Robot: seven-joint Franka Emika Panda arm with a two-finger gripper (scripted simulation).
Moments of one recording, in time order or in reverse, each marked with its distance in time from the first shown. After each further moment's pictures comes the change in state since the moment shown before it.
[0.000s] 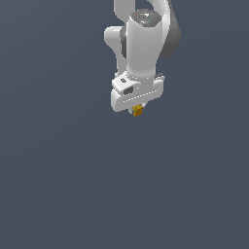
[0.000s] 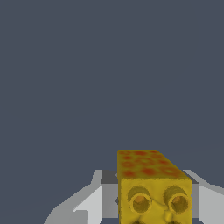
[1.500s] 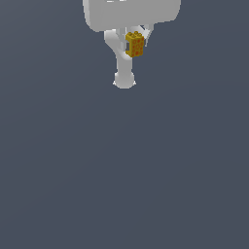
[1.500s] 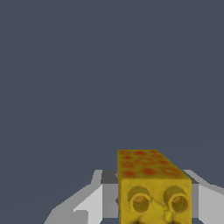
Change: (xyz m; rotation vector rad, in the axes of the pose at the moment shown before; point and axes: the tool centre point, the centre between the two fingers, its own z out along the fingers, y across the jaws) arm 0.012 0.035 -0.239 -0.001 -0.001 0.002
